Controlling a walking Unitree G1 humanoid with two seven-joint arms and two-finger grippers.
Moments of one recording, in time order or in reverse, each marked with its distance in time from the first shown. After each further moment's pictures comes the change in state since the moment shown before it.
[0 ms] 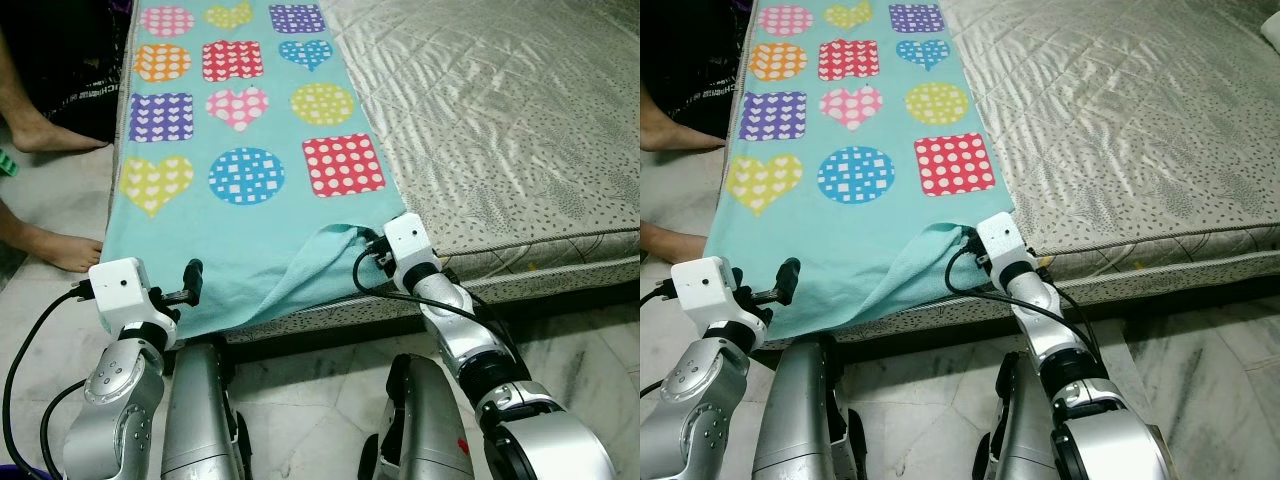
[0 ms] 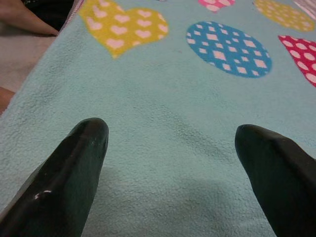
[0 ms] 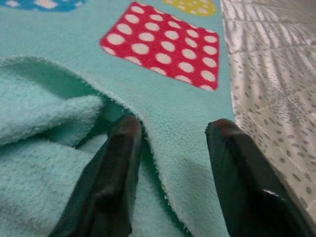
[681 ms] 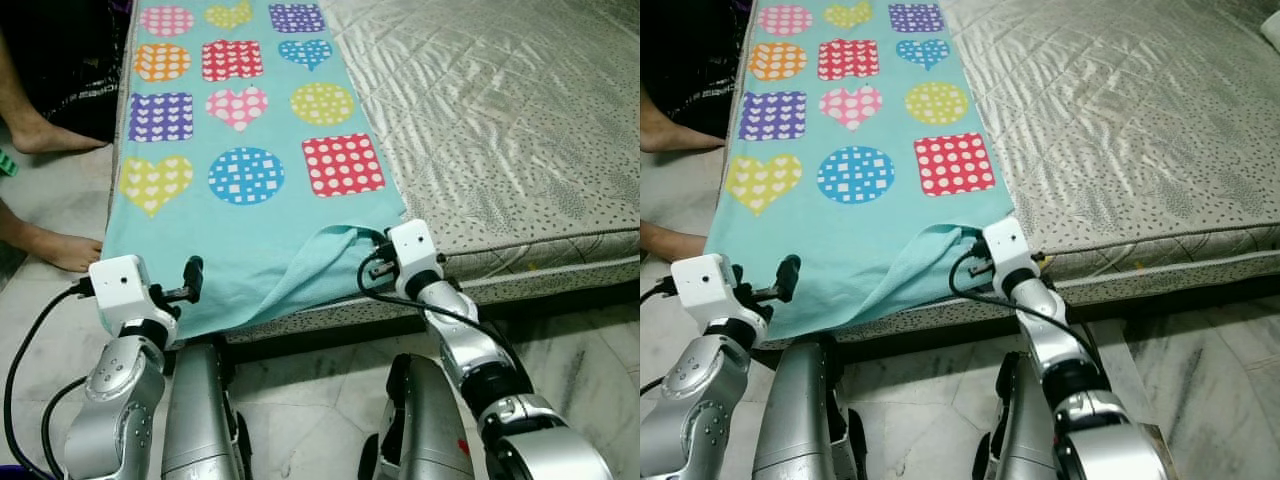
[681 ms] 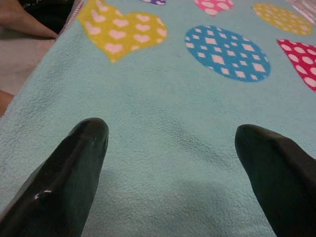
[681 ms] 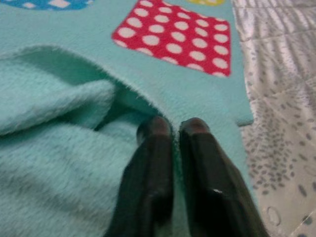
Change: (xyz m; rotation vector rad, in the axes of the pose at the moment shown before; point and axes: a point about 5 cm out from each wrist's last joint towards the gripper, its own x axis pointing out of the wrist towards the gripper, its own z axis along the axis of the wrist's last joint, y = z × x) left arm 0.002 -0.001 0.002 -0.001 -0.011 -0.003; right arm -0.009 0.004 -0.009 0.073 0.008 0.044
